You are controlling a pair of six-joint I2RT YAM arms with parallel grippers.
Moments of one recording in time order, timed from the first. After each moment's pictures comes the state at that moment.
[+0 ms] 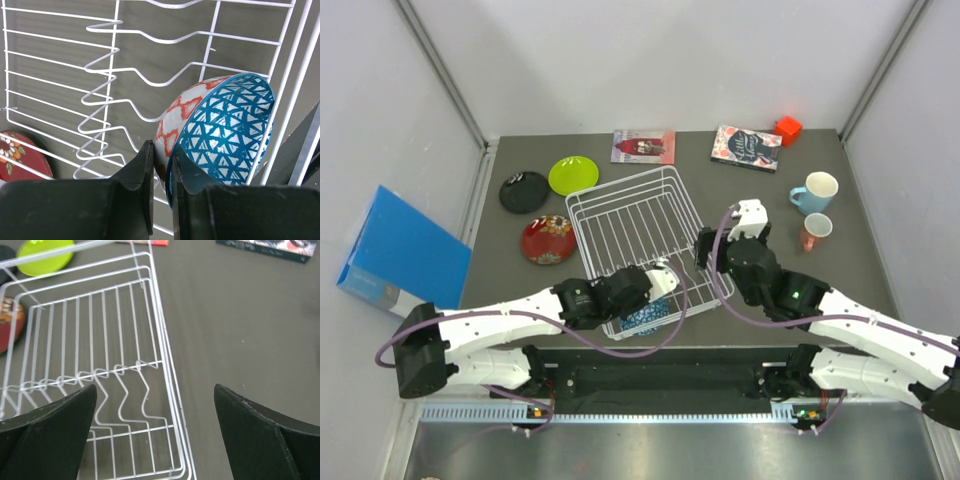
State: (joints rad) left arm -1.13 1.17 0.79 -0.45 -0.31 0.12; right arm 0.99 0.91 0.77 -0.23 0.71 0.40
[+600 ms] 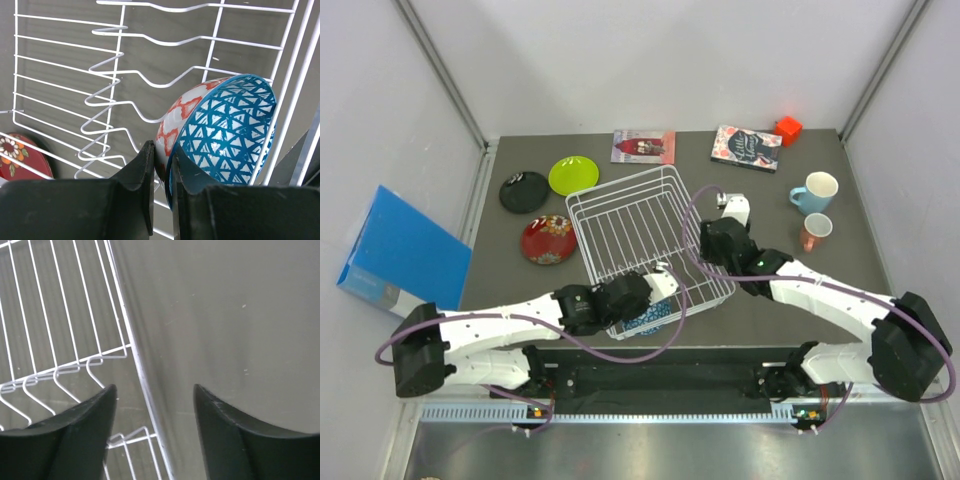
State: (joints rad) left arm -1.17 1.16 0.74 -0.37 -0.38 0.12; right arm 0.74 1.23 0.76 -0.20 0.51 0.47
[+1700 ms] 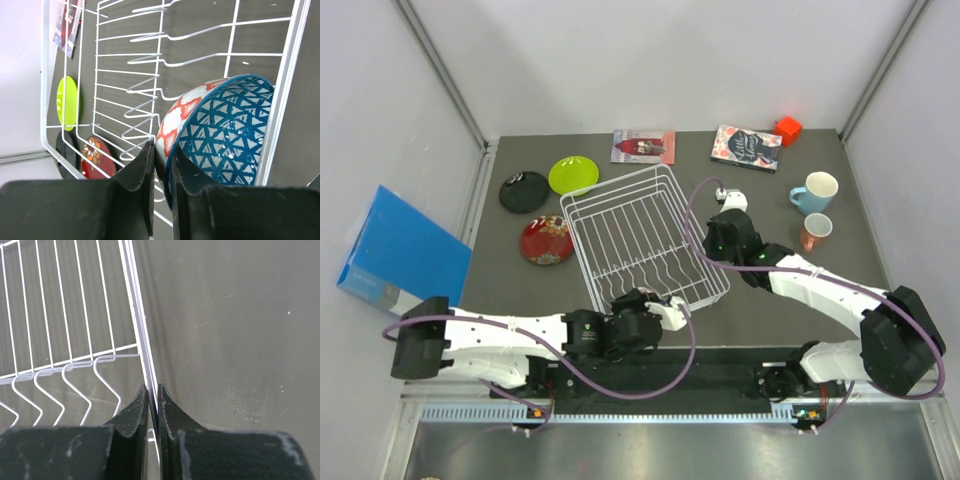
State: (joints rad) left arm -1.45 1.18 0.69 -0.29 -0.81 0.25; right arm 0.65 1.30 0.76 -0.10 0.27 0.45
